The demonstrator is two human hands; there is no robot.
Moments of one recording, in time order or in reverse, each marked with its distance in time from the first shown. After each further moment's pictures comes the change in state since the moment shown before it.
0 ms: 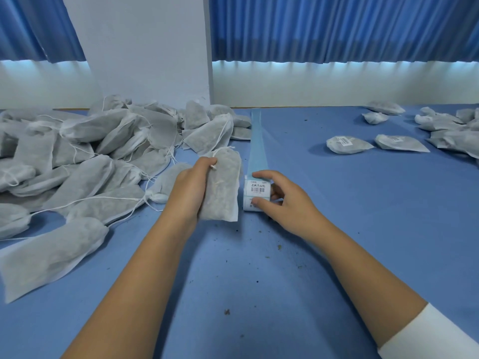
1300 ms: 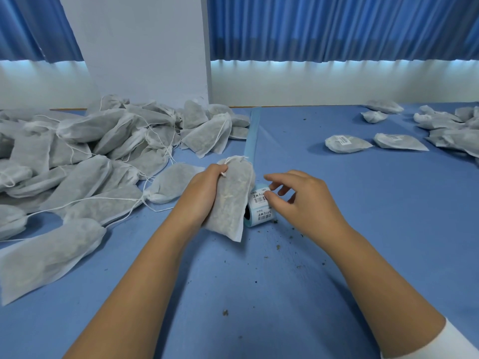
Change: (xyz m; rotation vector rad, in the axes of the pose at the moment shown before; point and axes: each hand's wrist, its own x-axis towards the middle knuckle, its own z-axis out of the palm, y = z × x) left_hand -0.011 0.003 0.009 0.198 -0.139 -0.026; right_hand -0.013 -0.012 -0.019 -0.407 0.192 -0.174
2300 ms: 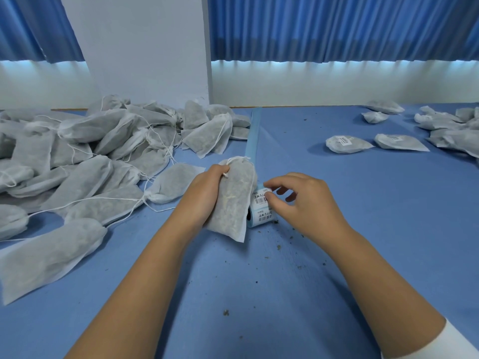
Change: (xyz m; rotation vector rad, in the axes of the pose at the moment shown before) left_hand 0.011 -0.010 0.000 0.005 0.056 0.032; right_hand -0.001 -0.003 -0.001 -0.015 -0.011 0.014
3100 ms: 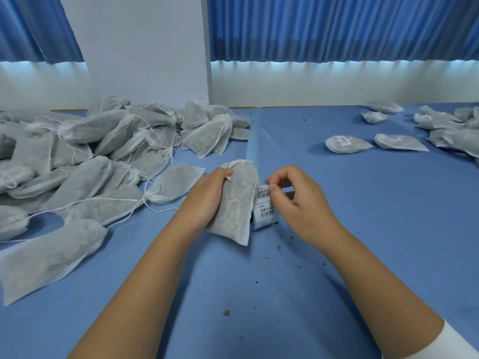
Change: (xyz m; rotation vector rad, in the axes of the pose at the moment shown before) left_hand -0.007 0.004 0.002 0.098 -0.006 -0.011; right_hand -0.004 -0.011 0.003 0.304 0.000 0.064
